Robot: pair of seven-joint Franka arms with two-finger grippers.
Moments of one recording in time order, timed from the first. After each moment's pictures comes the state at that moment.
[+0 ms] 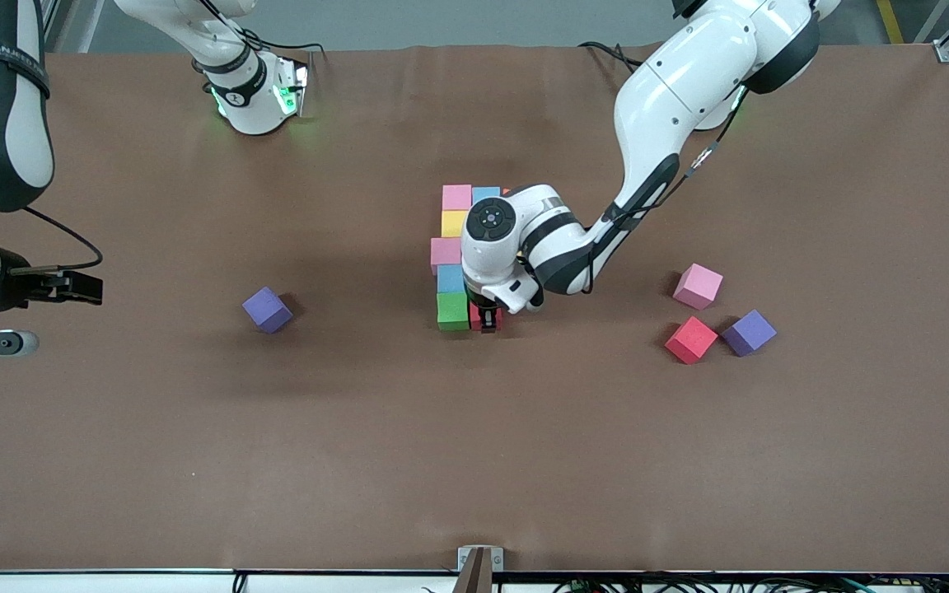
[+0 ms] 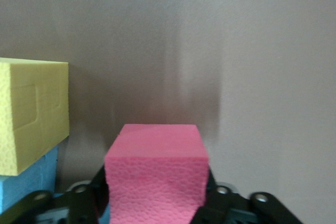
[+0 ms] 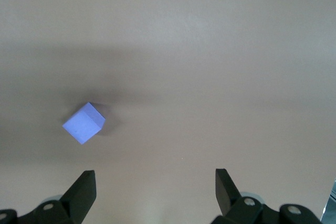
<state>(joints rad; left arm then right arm) -0.43 0.88 -0.47 -1.48 0.50 2.32 -2.68 0.02 0.32 -0.03 -1.34 -0.13 1.53 -0.08</state>
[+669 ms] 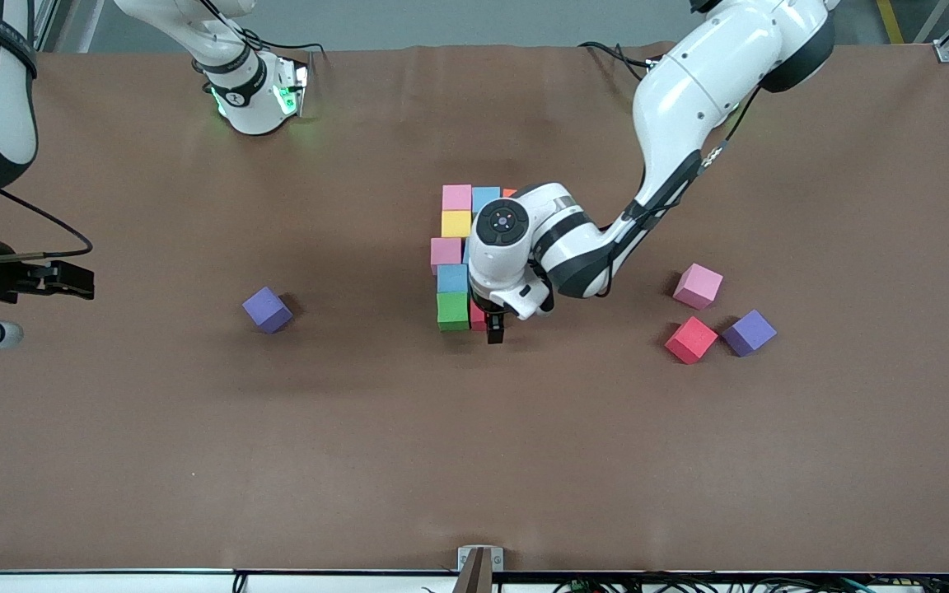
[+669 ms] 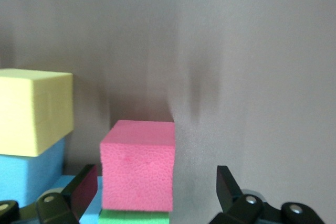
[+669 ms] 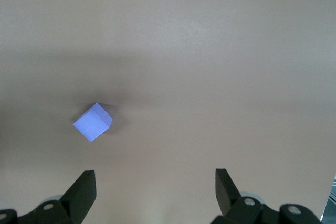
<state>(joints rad) -0.30 0.84 -0.60 -1.45 0.50 2.19 -2.61 0.02 0.32 -0.02 -1.28 -0.12 1.48 -0.08</state>
